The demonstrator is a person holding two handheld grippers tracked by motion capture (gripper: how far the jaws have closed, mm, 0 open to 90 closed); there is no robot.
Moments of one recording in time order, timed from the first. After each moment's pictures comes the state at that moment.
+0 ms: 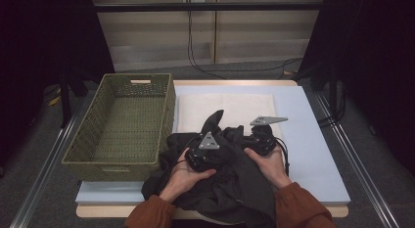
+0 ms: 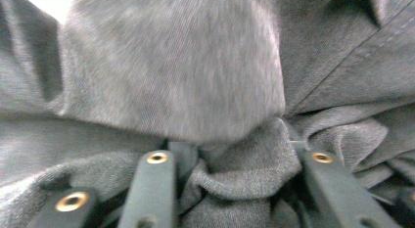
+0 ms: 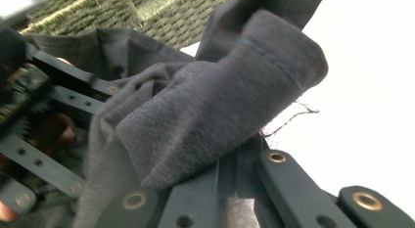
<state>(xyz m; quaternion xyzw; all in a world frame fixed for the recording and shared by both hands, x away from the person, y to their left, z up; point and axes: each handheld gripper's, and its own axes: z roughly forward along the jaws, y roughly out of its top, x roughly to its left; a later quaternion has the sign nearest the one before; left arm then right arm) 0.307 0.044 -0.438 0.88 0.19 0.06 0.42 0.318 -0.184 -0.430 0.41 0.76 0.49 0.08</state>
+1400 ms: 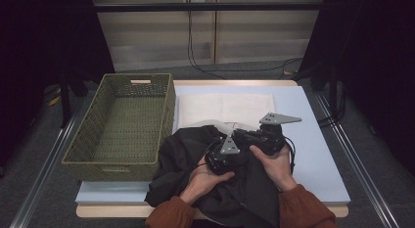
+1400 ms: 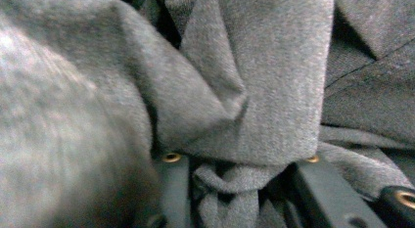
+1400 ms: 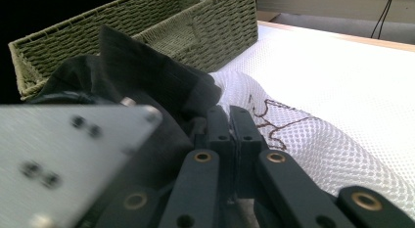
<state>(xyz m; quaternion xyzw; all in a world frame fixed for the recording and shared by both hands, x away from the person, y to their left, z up) 0.299 -0.005 -0.453 0.88 0.17 0.05 0.44 0.298 -0.189 -0.397 0.40 0.74 0.53 0.13</state>
